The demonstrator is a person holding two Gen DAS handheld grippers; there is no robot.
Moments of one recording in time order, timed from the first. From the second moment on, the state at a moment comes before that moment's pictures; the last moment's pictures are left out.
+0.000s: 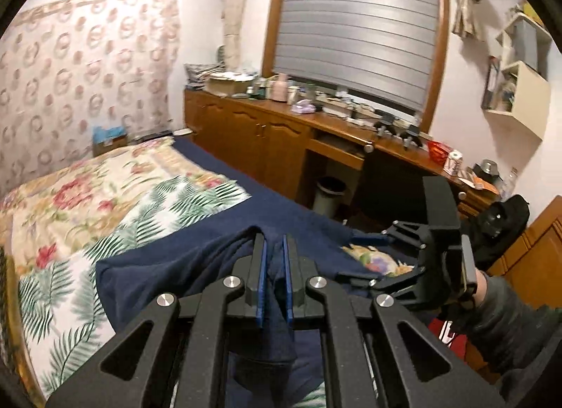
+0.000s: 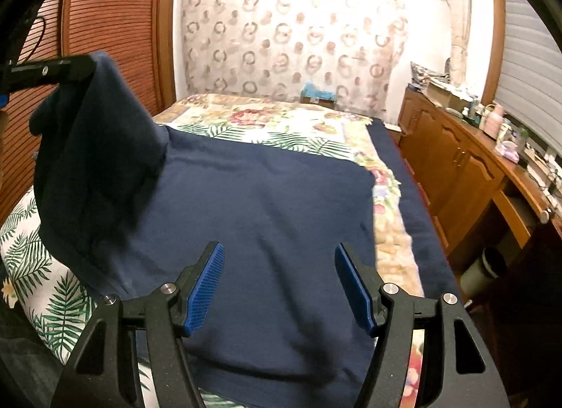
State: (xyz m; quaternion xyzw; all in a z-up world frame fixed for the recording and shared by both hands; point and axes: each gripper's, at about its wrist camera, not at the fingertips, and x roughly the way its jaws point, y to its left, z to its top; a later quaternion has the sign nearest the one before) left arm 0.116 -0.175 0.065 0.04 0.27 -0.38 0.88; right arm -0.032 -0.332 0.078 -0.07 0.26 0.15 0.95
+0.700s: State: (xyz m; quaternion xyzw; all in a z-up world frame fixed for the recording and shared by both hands) left arm 0.126 -0.153 0.021 0.04 0.31 -0.32 0.90; right arm -0.019 -0.335 0.066 -0.06 0.28 0.17 0.94
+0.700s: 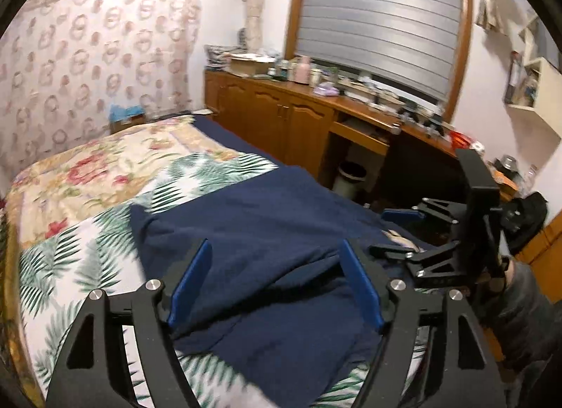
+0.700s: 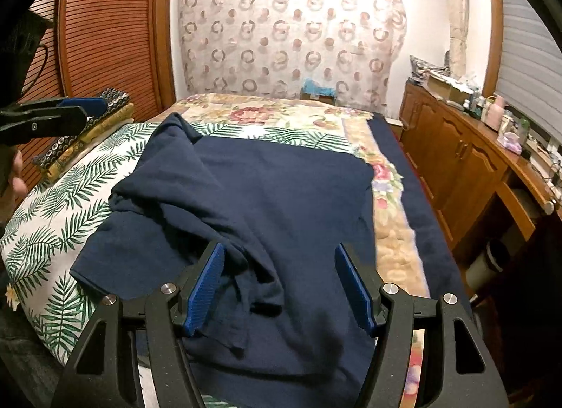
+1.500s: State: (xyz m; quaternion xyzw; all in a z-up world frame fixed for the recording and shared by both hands) left arm 0.134 -0.076 -0.045 0.00 0.34 -0.20 0.92; right arm -0.003 -0.334 0.065 -0.10 0.27 0.24 0.93
